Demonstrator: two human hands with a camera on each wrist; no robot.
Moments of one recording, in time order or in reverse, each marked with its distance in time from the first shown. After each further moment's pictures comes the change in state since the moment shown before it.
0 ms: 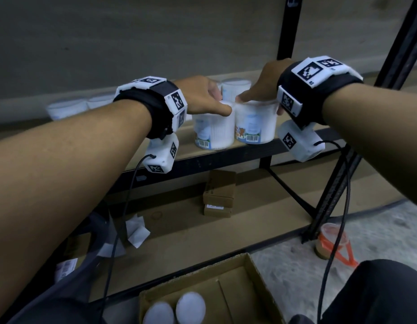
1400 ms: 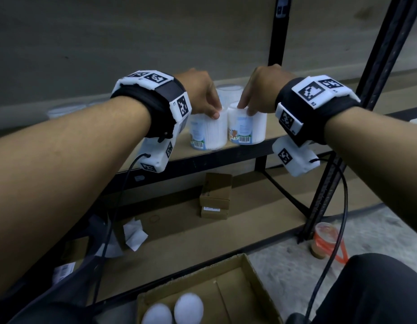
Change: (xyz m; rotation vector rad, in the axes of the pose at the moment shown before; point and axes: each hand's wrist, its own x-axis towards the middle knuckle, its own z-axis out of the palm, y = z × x) left_hand -0.015 0.020 -0.017 0.228 0.043 0.209; right_hand -0.032 0.000 -0.007 -0.031 0.045 -0.160
